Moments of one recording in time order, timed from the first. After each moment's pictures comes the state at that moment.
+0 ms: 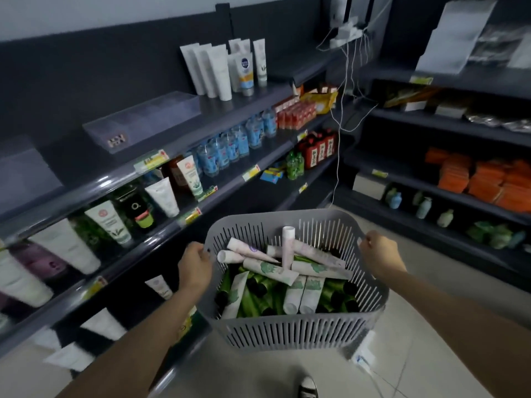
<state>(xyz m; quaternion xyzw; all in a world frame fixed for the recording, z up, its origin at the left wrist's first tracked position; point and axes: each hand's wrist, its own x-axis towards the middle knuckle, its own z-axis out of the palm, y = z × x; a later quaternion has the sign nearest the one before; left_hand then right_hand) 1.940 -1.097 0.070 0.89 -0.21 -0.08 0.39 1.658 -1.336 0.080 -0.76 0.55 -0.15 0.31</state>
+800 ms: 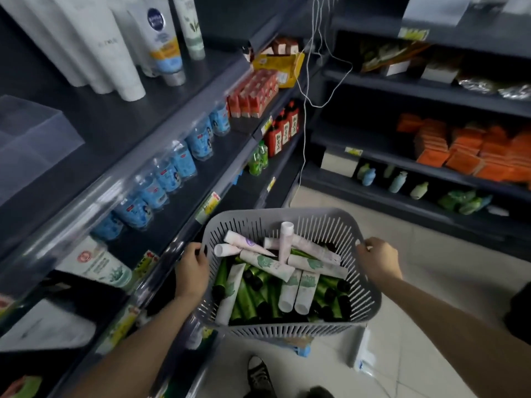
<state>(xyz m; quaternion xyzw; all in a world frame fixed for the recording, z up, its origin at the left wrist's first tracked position) 2.142 -1.391 -0.002 0.86 -0.31 -0.18 0.36 1.817 -1.553 0.009 -0.63 0.69 -0.15 0.31</state>
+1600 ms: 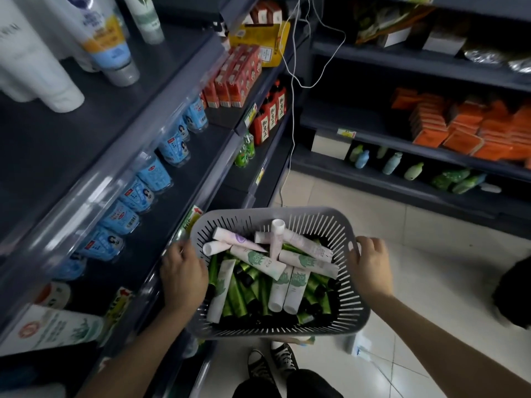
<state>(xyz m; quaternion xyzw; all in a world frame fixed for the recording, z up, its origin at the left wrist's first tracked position) 2.169 -1.461 -0.020 0.87 -0.48 -0.06 0.08 1.845 -1.580 -0.030 -0.69 0.68 -0.18 0.19</state>
